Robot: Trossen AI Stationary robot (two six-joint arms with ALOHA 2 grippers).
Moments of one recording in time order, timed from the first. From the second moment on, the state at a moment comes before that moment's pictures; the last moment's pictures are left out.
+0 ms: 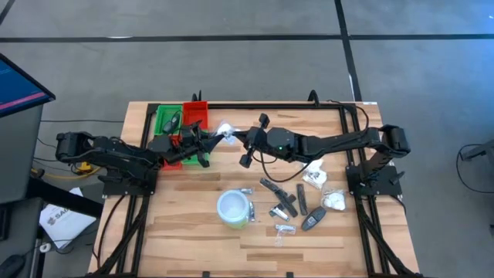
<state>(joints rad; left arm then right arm) 0.14 1.20 0.30 1.14 -0.23 -0.26 0.00 1.67 1.19 0.30 0.44 -0.09</state>
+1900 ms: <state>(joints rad) 0.81 1.25 0.42 0.37 -0.26 -0.07 -0.06 1.67 1.19 0.07 0.50 -0.05</state>
